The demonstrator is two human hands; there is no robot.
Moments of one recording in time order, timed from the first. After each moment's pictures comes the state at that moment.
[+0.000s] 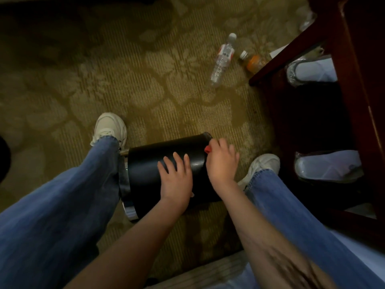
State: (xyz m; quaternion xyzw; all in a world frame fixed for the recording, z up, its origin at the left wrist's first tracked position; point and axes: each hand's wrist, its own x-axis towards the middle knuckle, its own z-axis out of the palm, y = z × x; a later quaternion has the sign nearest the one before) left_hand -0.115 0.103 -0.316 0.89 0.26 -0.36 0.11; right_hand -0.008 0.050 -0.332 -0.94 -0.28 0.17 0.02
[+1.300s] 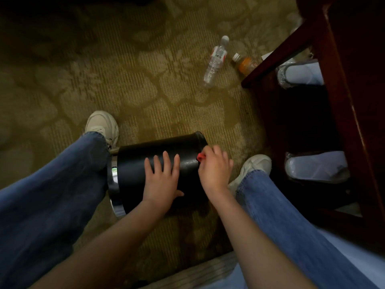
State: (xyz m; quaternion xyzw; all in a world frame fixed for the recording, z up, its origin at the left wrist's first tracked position) left_hand -0.131 0.104 -0.319 0.92 0.23 -0.31 0.09; right_hand -0.018 0.028 -0.321 -0.94 -0.28 0.18 0.06
